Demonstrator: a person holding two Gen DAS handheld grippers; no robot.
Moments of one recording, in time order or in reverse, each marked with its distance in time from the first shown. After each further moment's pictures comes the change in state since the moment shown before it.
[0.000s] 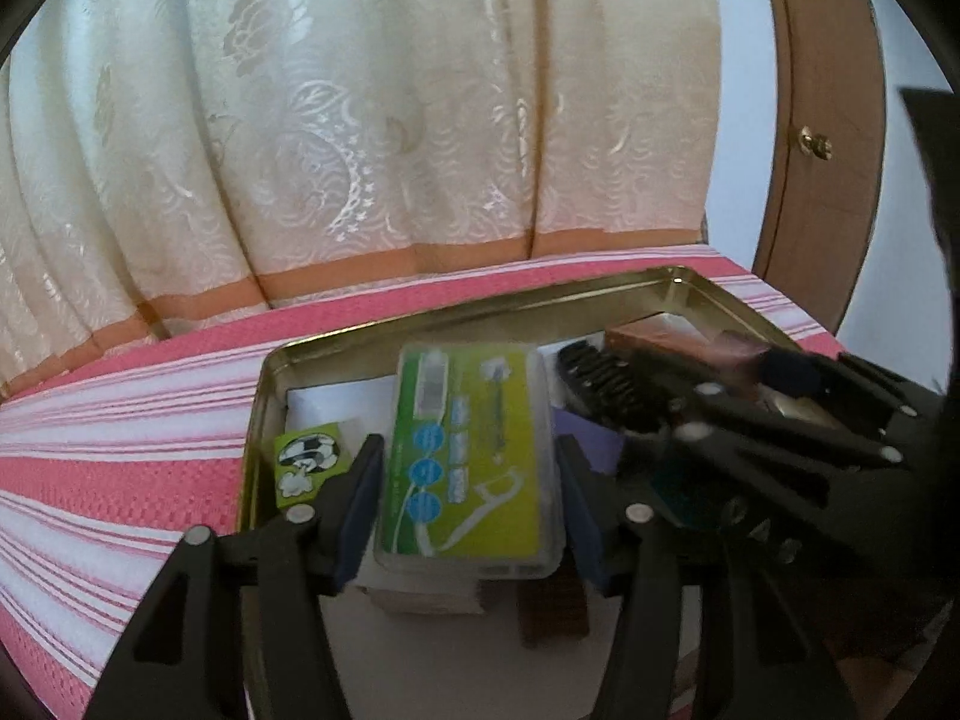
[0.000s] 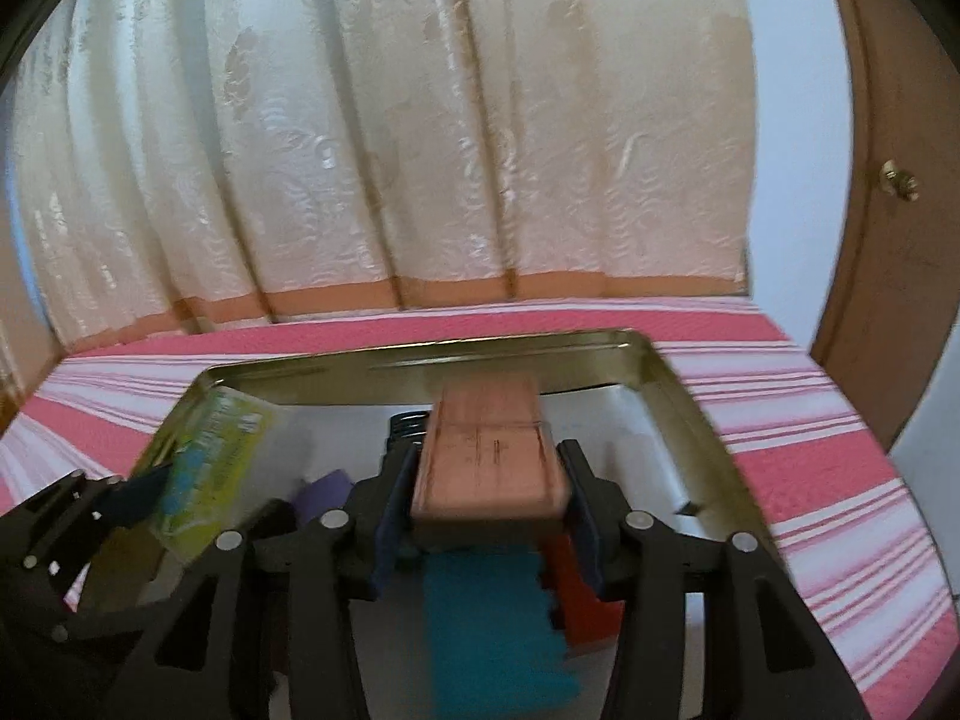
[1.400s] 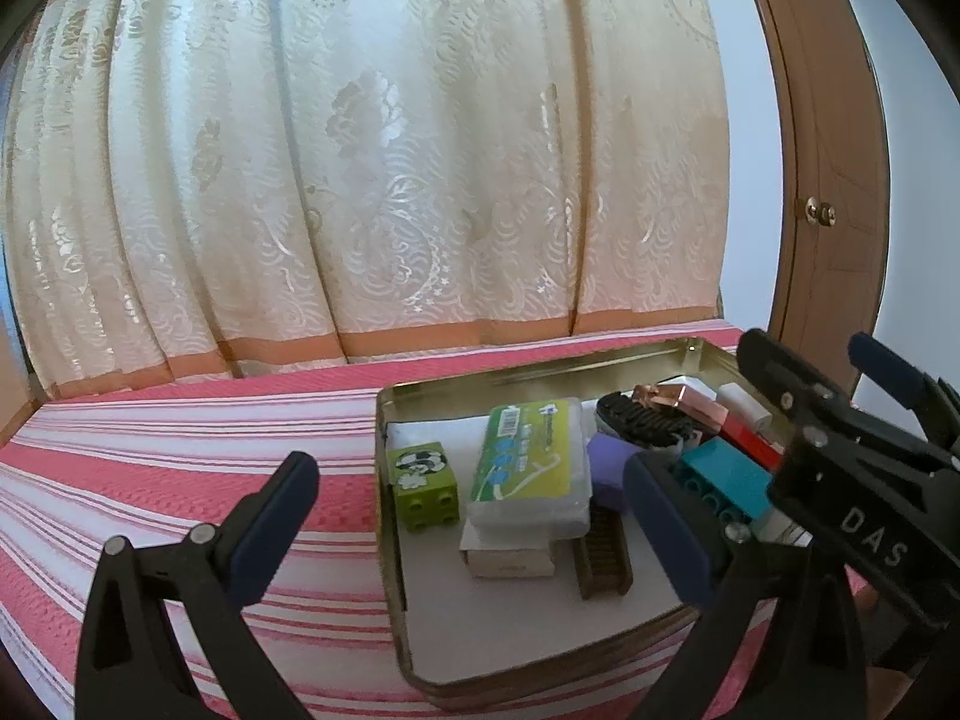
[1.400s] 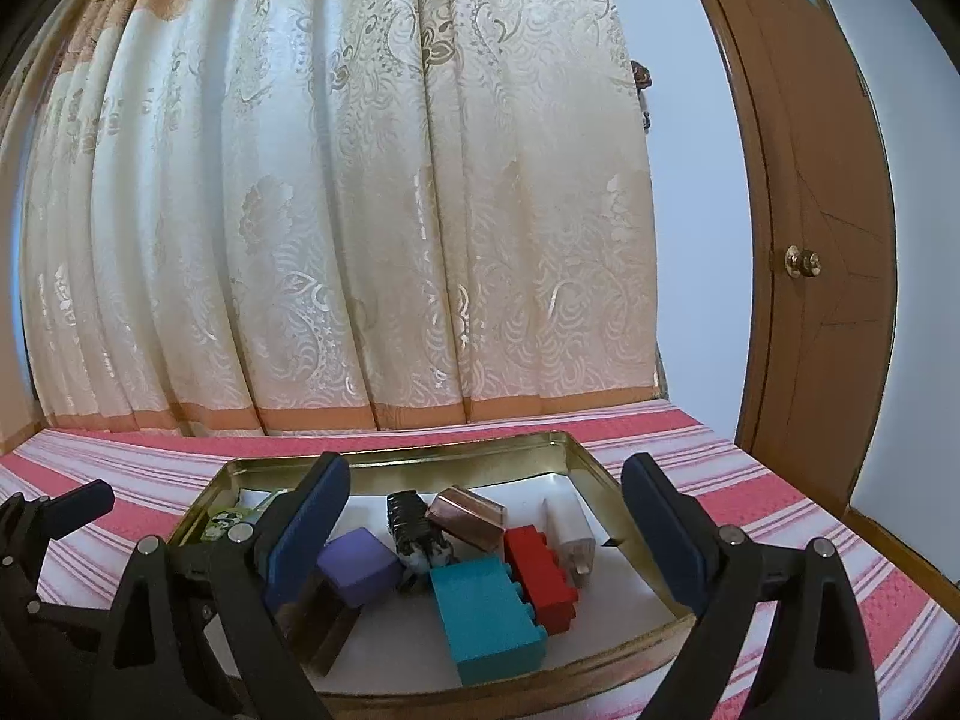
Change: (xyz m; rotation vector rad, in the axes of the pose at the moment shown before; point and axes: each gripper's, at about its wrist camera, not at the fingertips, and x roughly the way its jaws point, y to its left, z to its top) left arm -0.064 0.035 -0.020 -0.050 -0.208 0.073; right arm -0.085 0.019 -0.025 0.033 -0.367 -0.155
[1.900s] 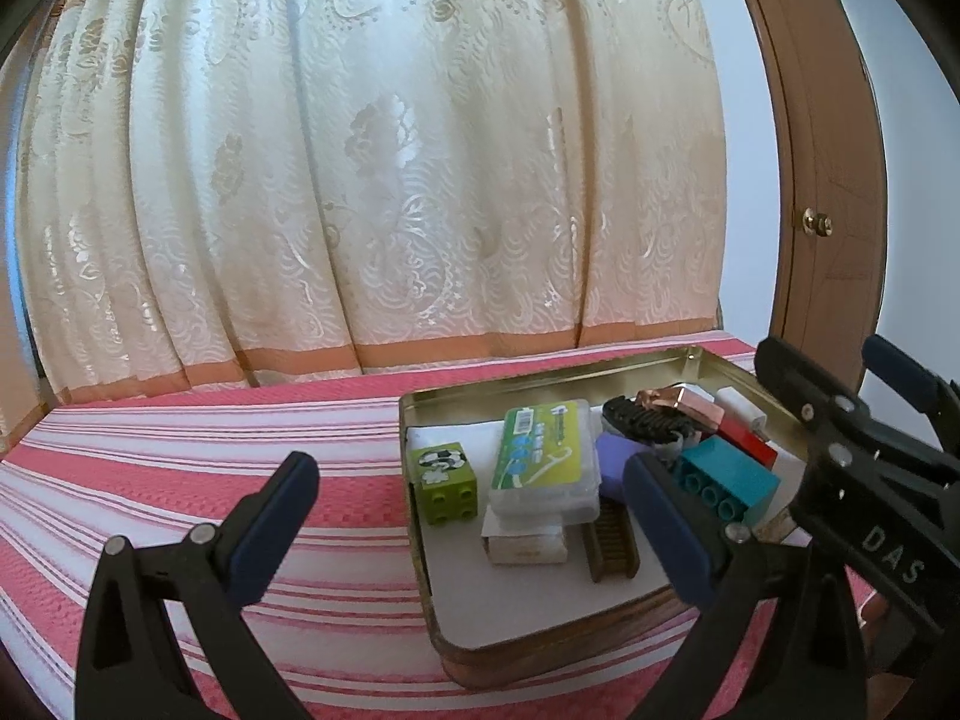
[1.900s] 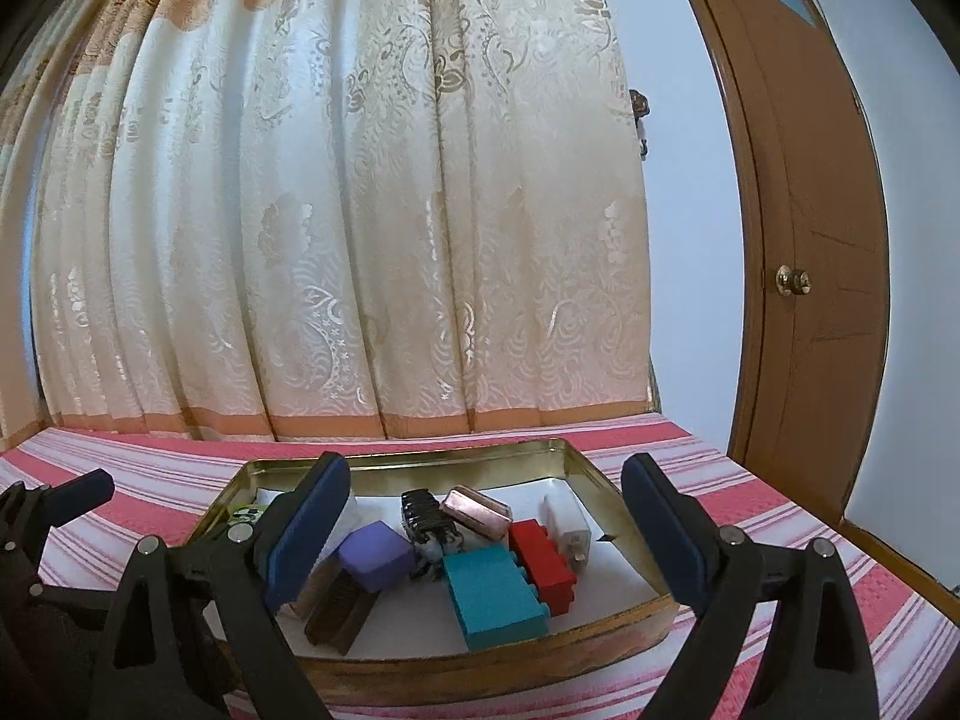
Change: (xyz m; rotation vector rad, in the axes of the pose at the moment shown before) left arm -0.019 0.007 -0.005 0.000 -0.046 0.011; right arm -0.028 0.007 -0.005 -0.016 -0.046 -0.005
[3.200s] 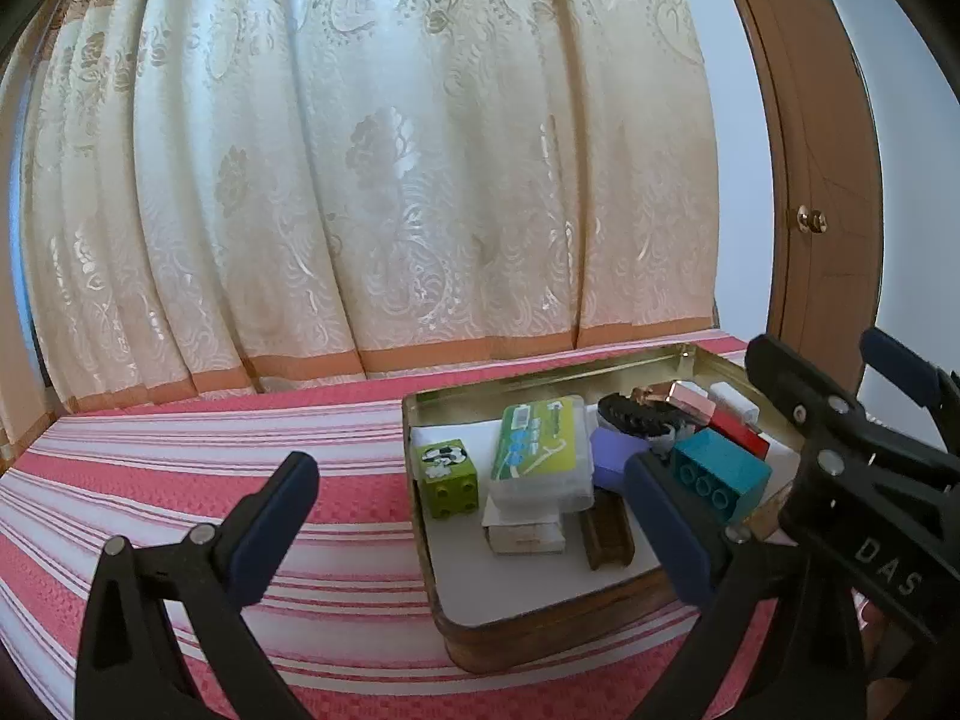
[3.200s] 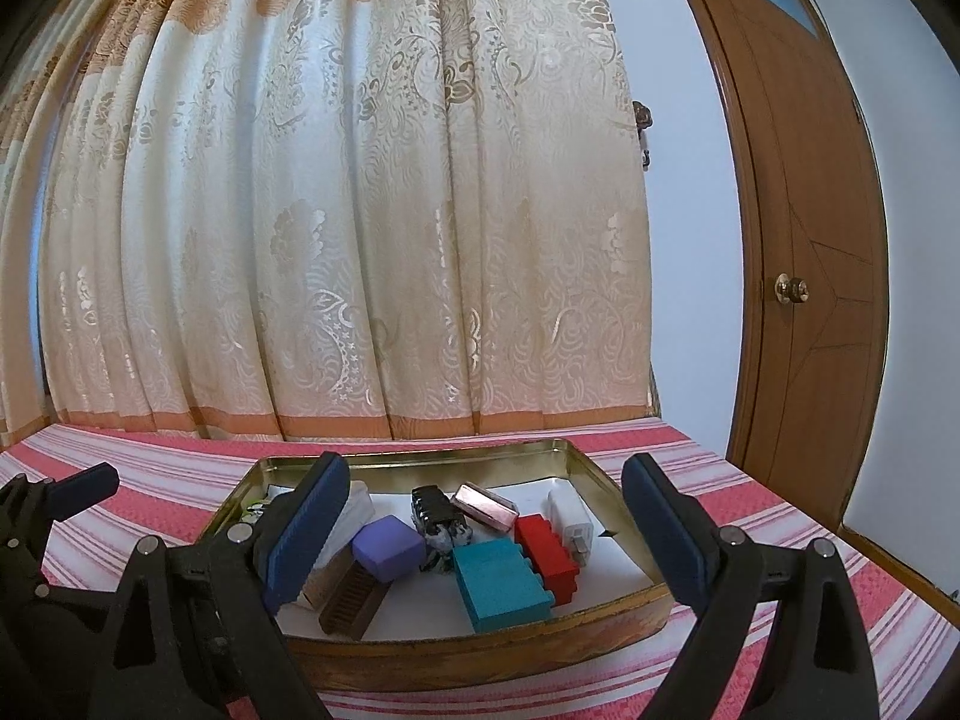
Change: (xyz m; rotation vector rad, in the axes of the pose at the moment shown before) left arm -0.010 -0.002 -0.003 0.019 -0.010 0.009; right arm -0.013 0.004 -0.001 -0.009 -0.012 0.006
